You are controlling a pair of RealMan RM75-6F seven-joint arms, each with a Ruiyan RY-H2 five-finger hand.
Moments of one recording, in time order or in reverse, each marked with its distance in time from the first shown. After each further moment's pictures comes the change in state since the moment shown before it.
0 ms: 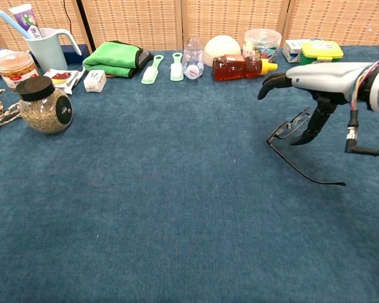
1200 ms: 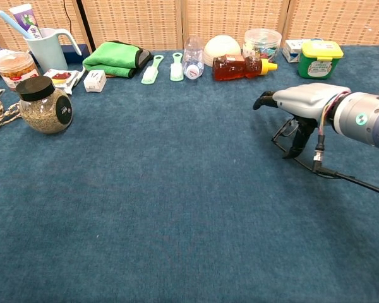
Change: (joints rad) left arm 0.004 0.005 0.006 0.006 0.010 -0.004 -0.024; right arm 0.049 -0.189 -0.038 0.164 0.142 0.106 -0.194
